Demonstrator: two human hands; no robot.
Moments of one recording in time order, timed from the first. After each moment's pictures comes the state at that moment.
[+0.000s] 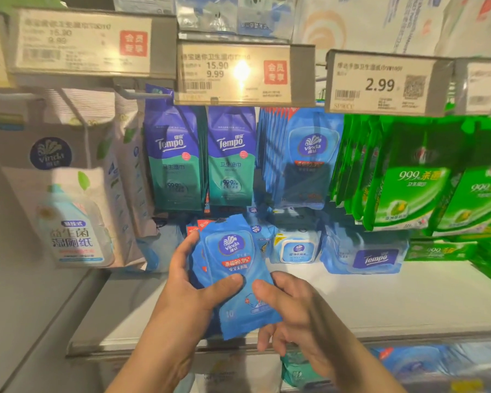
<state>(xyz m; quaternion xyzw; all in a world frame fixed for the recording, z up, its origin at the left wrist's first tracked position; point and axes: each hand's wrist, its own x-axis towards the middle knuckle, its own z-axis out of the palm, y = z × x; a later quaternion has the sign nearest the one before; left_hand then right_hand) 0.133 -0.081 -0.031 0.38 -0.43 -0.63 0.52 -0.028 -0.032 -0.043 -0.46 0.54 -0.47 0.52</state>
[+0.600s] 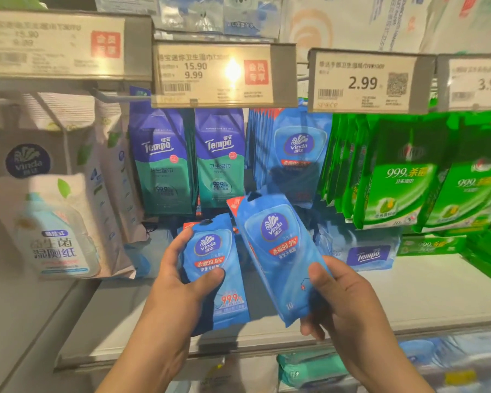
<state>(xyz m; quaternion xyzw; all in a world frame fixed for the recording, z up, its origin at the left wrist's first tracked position) 0.129 -0.090 -0.027 0.39 -0.43 -0.63 0.52 -0.061 -0.010 -0.038 -0.39 0.46 -0.68 0.43</state>
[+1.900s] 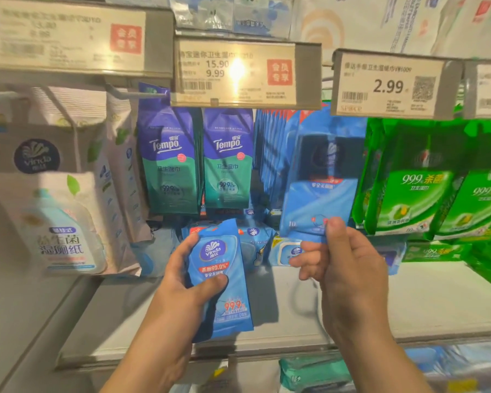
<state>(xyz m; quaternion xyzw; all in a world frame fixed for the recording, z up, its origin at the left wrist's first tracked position) 0.136 -0.098 -0.037 0.37 -0.41 -0.65 0.52 -0.041 -0.046 -0.001 -0.28 0.47 -0.79 0.27</state>
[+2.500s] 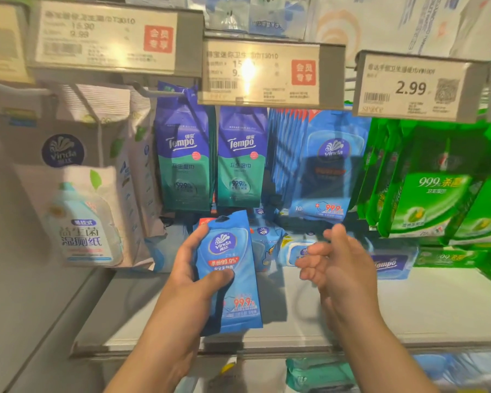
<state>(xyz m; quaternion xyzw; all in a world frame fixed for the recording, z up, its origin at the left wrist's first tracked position) 0.141 -0.097 -0.033 0.35 -0.42 -0.64 0.53 -0.047 -0.068 -0.018 -0.23 0.50 -0.76 0.34</state>
